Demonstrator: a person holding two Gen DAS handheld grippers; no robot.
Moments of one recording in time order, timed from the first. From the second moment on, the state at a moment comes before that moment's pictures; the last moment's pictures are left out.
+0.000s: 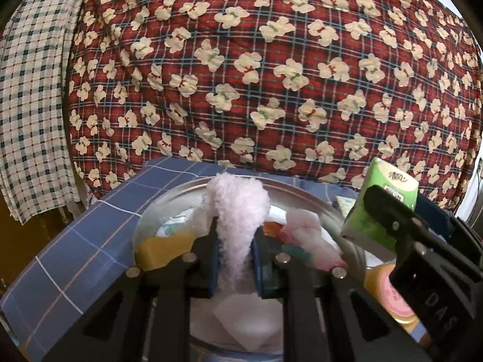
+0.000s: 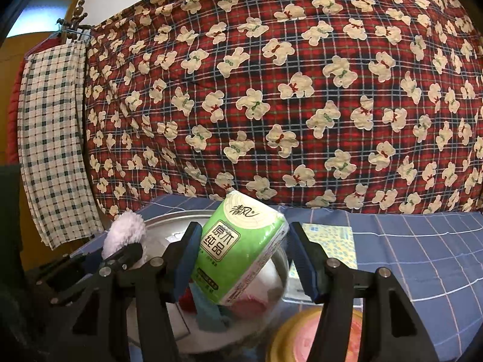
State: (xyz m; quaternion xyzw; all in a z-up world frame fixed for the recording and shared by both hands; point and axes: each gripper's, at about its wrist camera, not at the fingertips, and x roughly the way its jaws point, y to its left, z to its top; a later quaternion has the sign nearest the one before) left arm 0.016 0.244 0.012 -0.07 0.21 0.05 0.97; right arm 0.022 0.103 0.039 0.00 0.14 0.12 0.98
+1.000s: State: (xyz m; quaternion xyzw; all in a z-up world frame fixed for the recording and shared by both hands) left arm 0.092 0.272 0.025 -0.05 0.26 0.06 0.96; right arm 0.126 0.124 0.051 0.06 0.24 0.11 0.96
